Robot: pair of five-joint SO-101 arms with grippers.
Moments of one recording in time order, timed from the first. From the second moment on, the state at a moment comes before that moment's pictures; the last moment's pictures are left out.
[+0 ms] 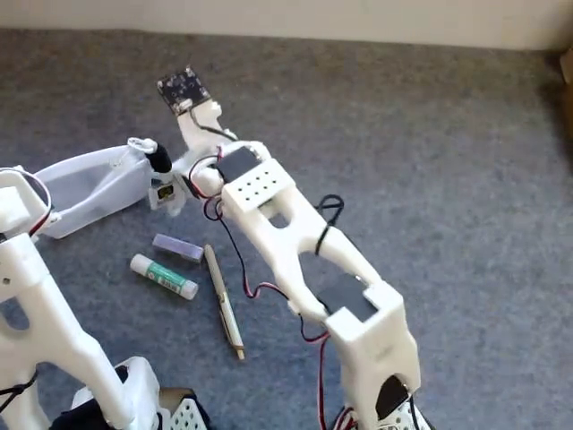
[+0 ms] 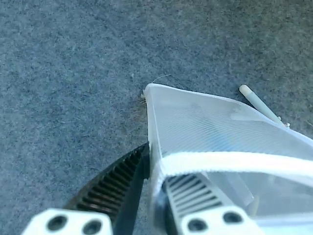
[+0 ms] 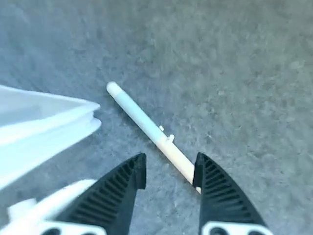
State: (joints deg) left arm -36.9 -31.1 6.5 90.1 13.8; right arm -42.4 26.4 -19.2 48.3 2.9
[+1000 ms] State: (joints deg) left arm -36.9 -31.3 8.8 87.9 13.8; right arm -42.2 44.7 -28.4 47.8 11.8
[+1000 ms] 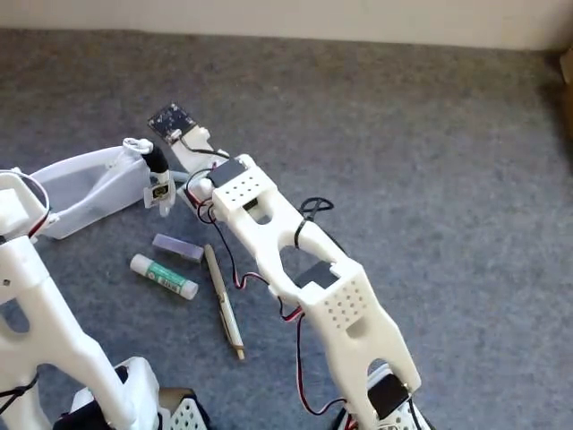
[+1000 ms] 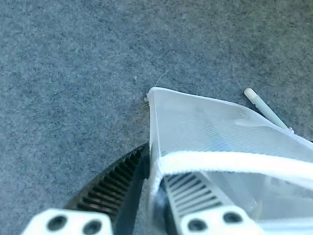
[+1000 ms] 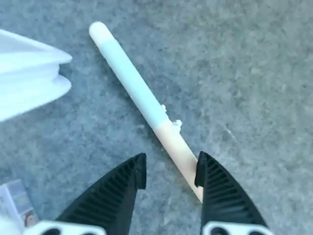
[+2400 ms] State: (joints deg) left arm -36.9 -31.3 8.8 87.9 13.8; right arm -34.7 44.9 -48.7 93.8 18.3
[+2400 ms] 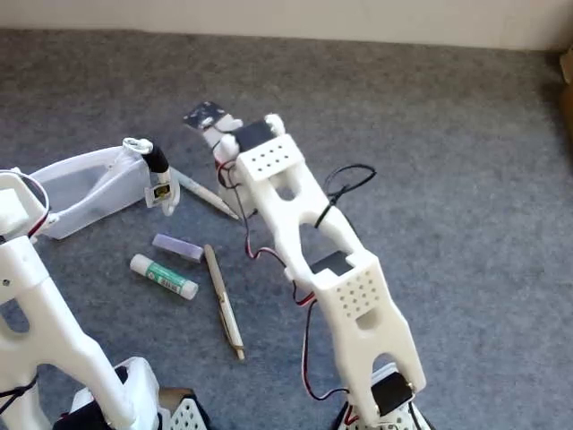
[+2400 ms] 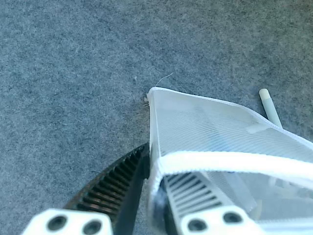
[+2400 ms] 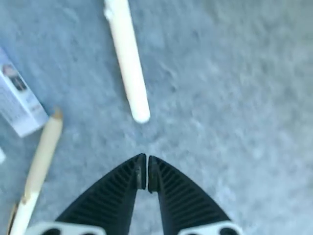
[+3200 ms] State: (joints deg) left arm -36.9 -31.3 8.8 87.7 13.8; right arm -33.1 44.9 -55.2 99.9 18.3
